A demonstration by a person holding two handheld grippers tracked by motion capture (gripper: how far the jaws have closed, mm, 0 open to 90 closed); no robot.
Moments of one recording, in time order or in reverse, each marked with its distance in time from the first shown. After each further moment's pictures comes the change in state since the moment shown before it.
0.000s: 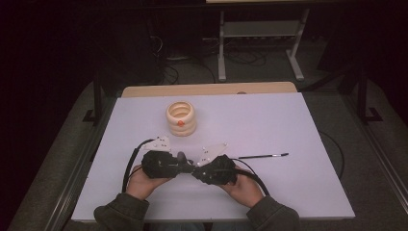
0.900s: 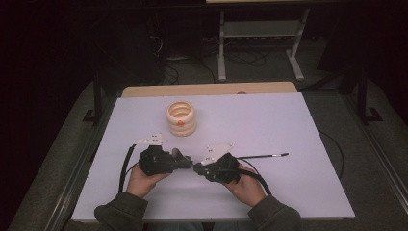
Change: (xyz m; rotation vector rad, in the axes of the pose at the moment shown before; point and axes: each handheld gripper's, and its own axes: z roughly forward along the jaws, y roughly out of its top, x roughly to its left) left arm 0.020 -0.012 -0.004 -0.116 -0.093 -0.124; right arm 0.000 0.000 -0.012 -0.051 -0.063 -0.029
